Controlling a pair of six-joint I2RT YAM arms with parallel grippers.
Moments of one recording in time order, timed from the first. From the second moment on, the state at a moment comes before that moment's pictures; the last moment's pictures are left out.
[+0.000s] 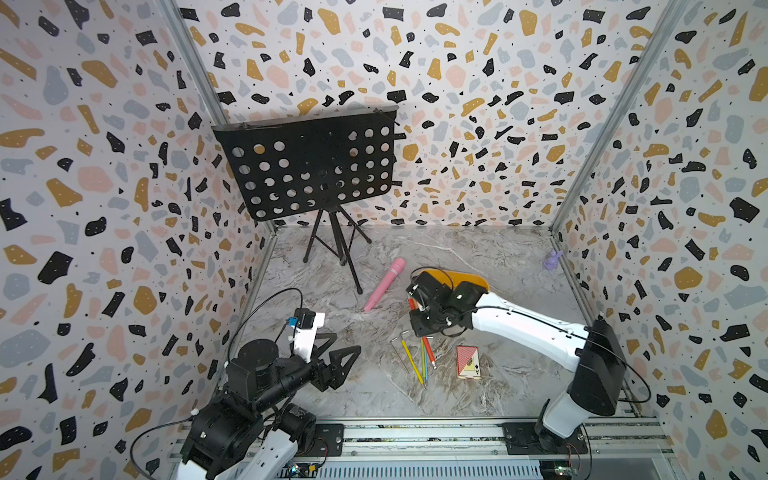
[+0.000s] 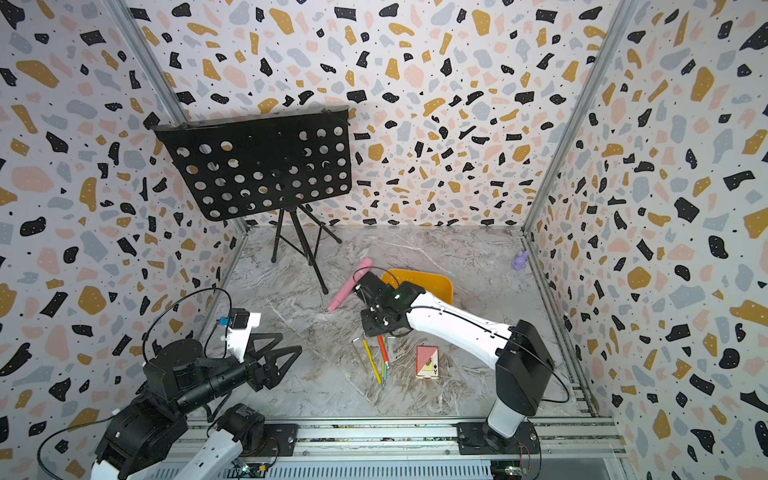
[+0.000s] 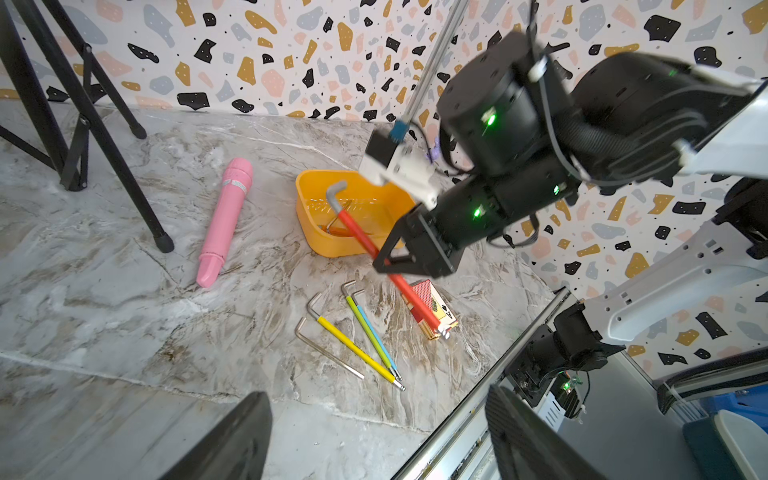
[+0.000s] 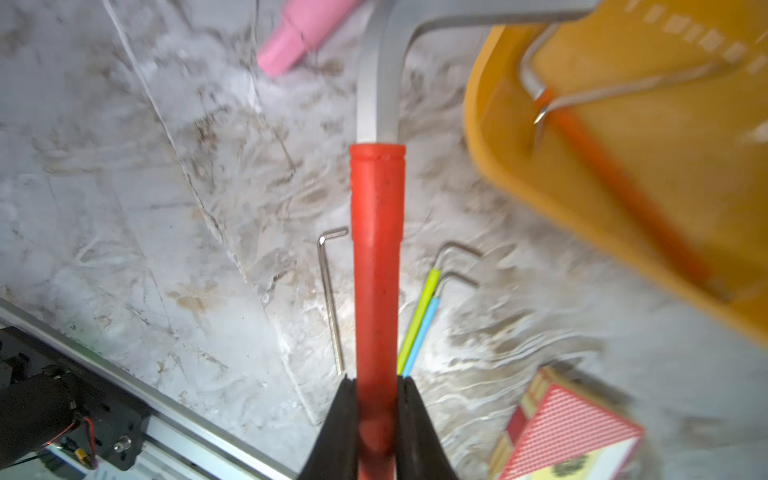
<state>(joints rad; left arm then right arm) -0.43 0.34 0.84 -0.87 0.38 -0.30 0.91 1.62 1.43 -0.88 0.06 0.49</state>
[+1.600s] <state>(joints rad) -0.43 0.34 0.84 -0.87 0.38 -0.30 0.51 2.08 1.67 -1.00 -0.10 -0.76</state>
